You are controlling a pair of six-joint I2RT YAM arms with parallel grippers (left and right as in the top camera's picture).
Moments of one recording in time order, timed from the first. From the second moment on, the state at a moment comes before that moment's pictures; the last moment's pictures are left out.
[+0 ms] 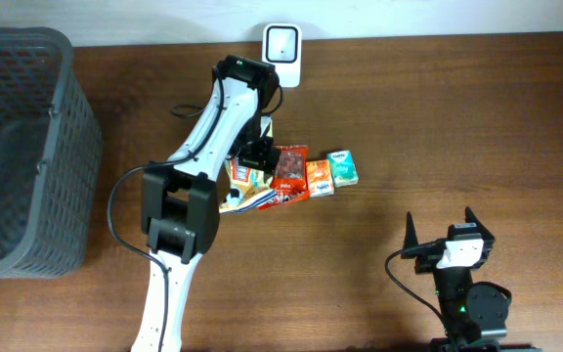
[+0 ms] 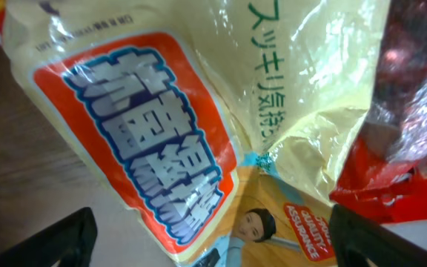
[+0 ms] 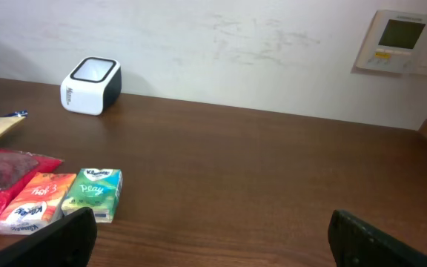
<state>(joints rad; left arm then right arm) -0.39 2.44 2.27 -1.65 -0.01 -0.11 0.02 0.01 0.01 -0.08 0.01 -0.11</state>
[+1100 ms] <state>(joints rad) 0.07 1.92 2.52 -1.69 0.03 -0.32 0.02 0.01 0.01 0.20 -0.30 -0.11</state>
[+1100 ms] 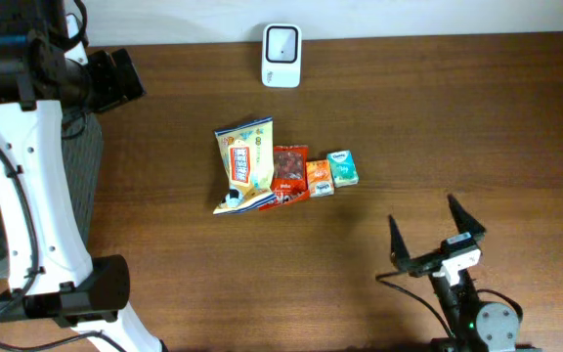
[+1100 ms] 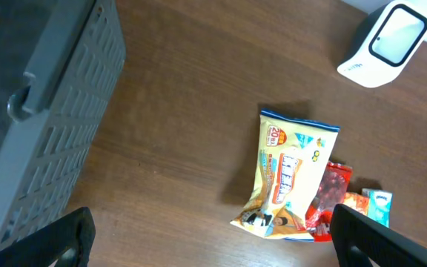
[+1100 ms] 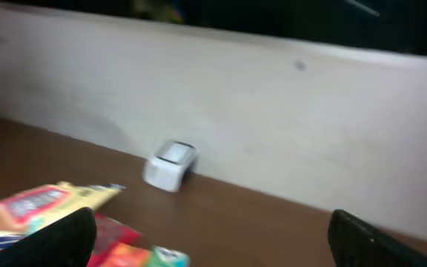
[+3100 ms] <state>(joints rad) 0.07 1.92 2.52 -1.69 0.03 -0.32 0.09 2.12 1.42 -0.76 -0.65 0.15</state>
